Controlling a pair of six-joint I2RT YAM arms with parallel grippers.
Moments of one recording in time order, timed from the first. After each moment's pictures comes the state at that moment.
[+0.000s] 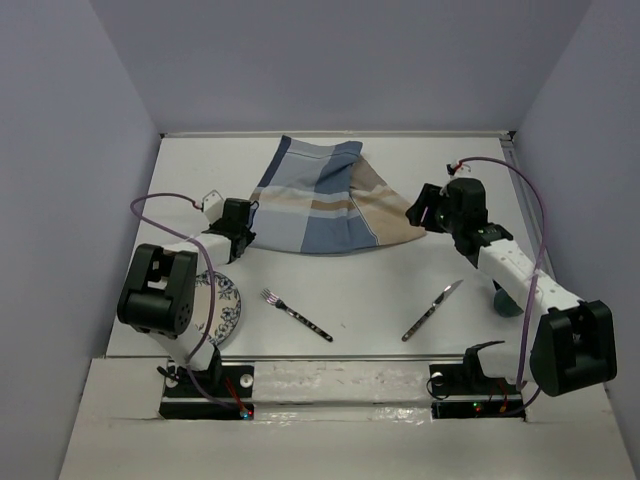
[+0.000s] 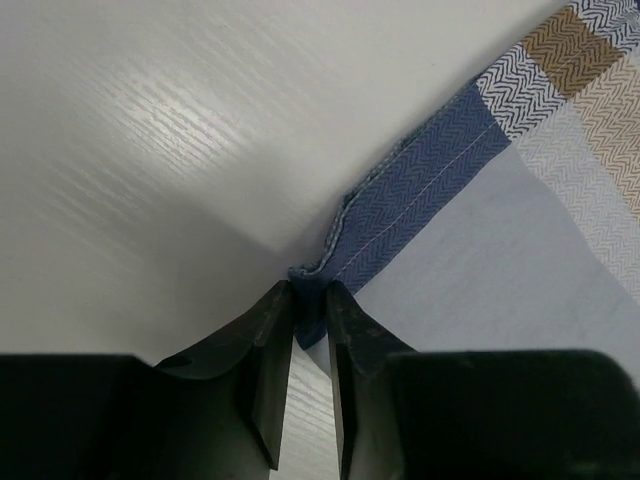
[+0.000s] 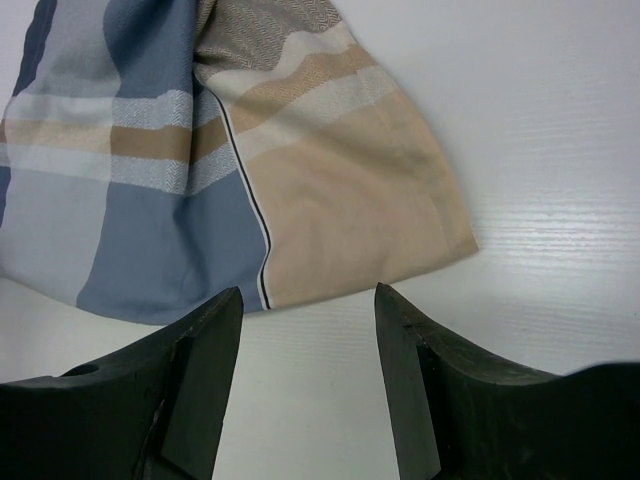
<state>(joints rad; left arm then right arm) -0.23 1.62 0.75 0.02 -0.41 -0.81 0.23 1.27 0.85 -0.11 -0.06 0.42</state>
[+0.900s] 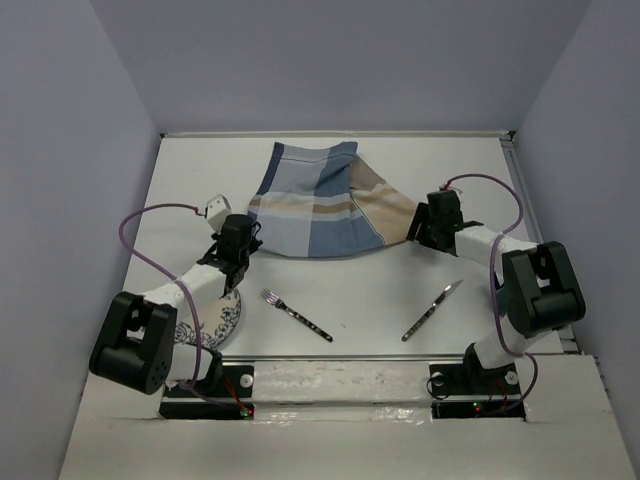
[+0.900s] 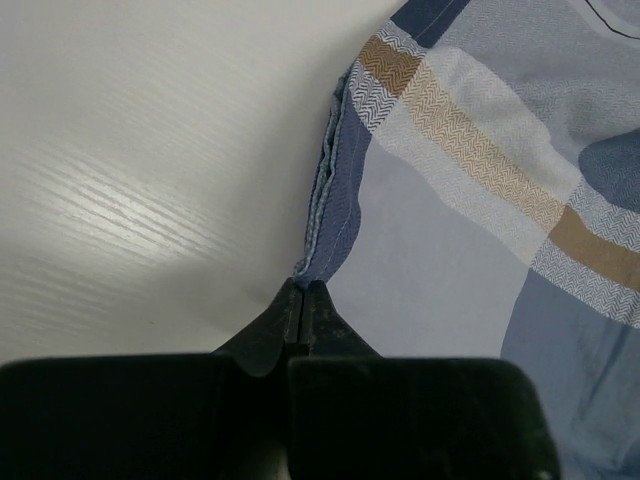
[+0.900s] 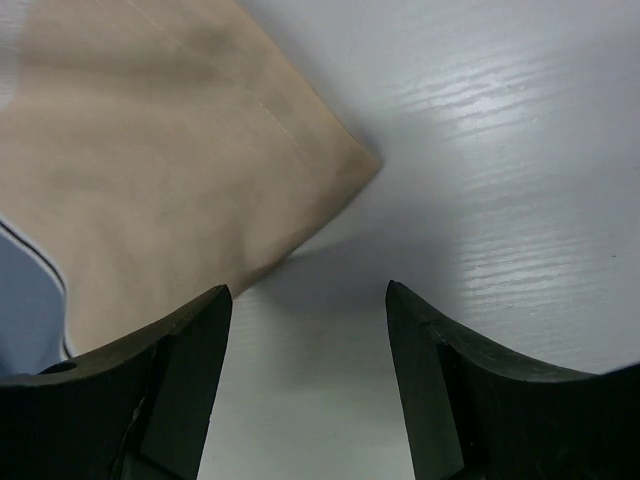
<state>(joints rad) -0.35 1.31 0.54 0.18 -0.44 -0.73 0.22 1.59 0.84 -0.09 0.18 0.51</state>
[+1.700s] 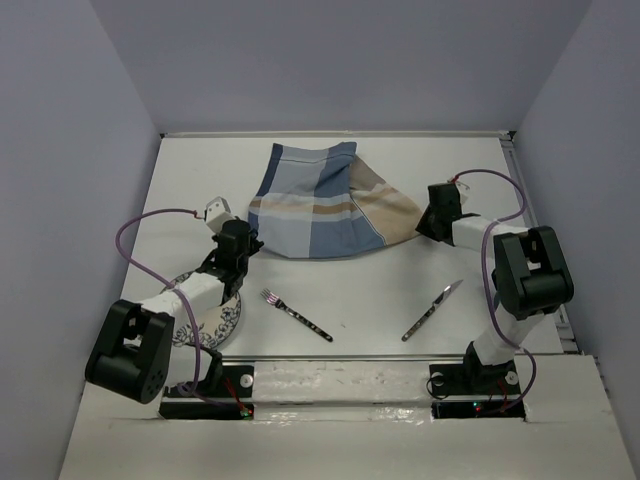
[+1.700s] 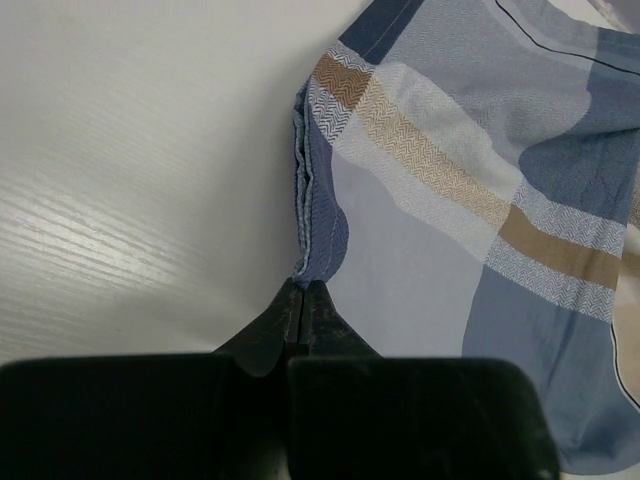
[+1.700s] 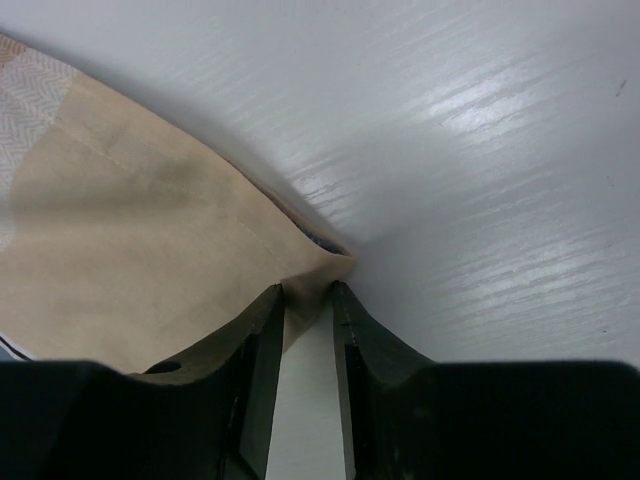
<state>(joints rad) -0.36 1.26 0.47 0.31 -0.41 -0.73 0.18 1.73 0.92 -0.04 0.25 0.61</state>
